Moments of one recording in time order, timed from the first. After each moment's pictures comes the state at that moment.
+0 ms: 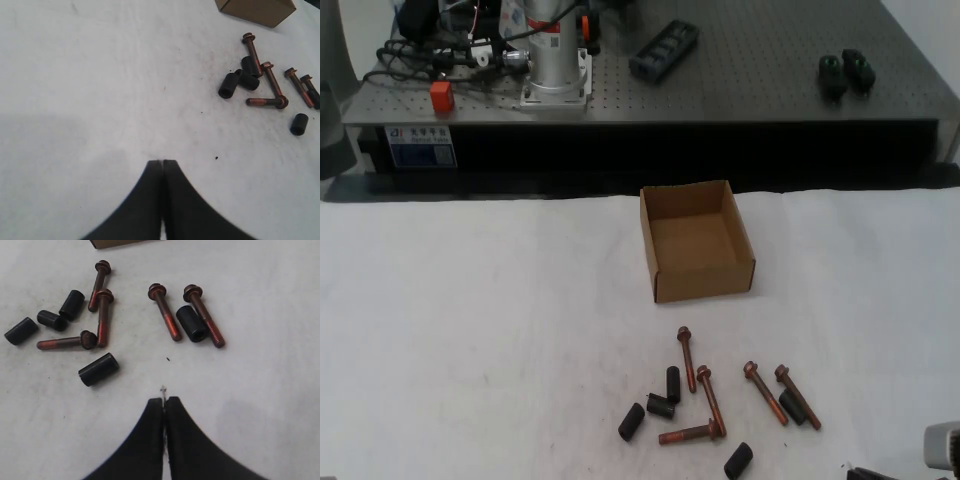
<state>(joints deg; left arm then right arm) -31.2 2.7 -3.2 39.1 0.4 -36.7 16.0 19.5 0.6 19.0 0.4 15.6</state>
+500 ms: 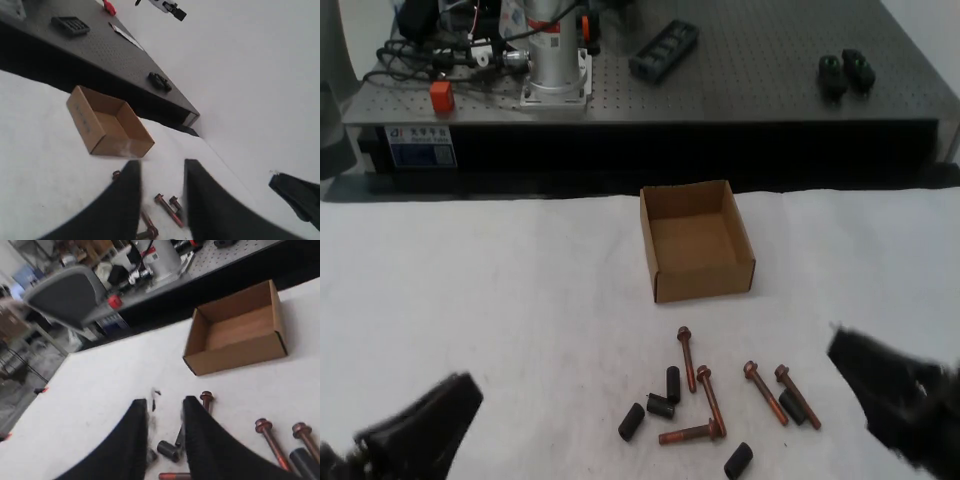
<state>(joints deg) -31.2 12.6 -3.1 -2.1 3.7 -35.5 16.0 34.1 -14.4 2.9 -4.3 20.4</state>
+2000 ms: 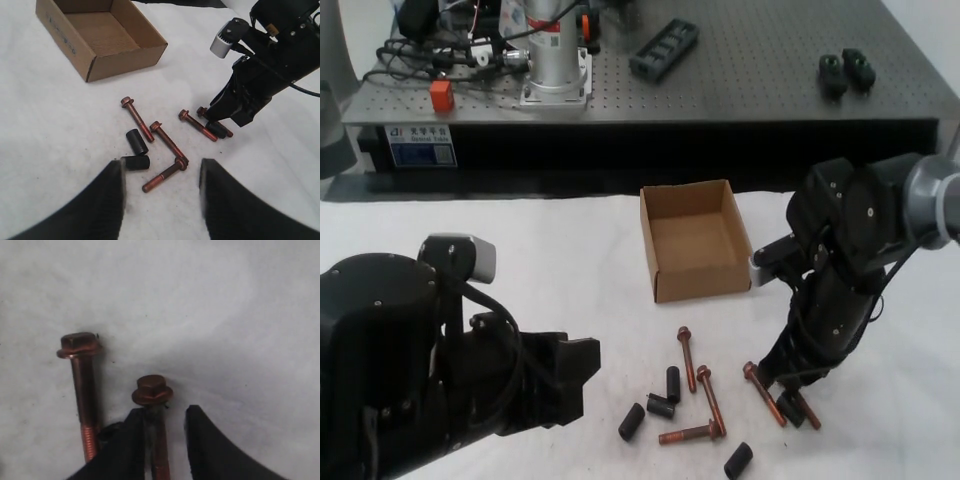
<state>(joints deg) -31.2 55.4 -23.9 0.0 17.0 -20.6 8.0 102.0 -58.5 46.1 1.2 -14.0</state>
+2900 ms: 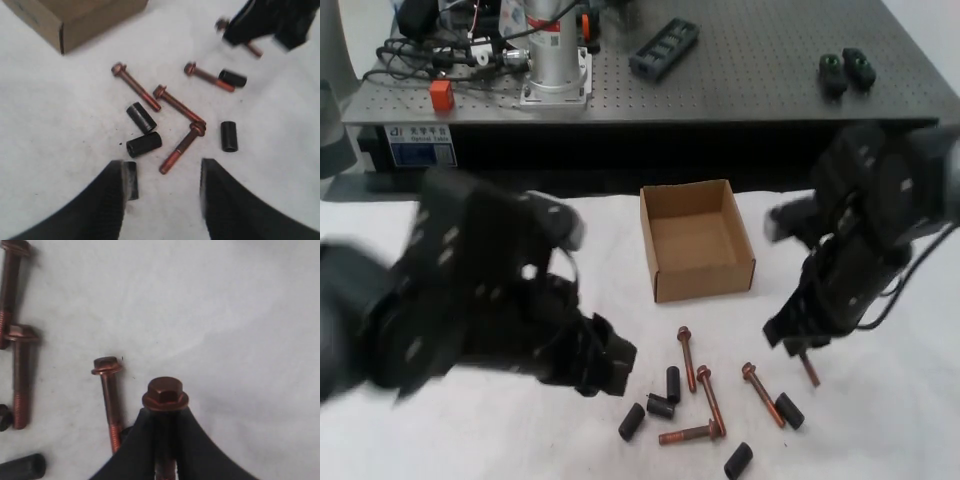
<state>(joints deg) -31.4 75.0 -41.7 15.9 22.8 -3.8 5.9 92.8 -58.3 45.4 -4.8 -12.3</state>
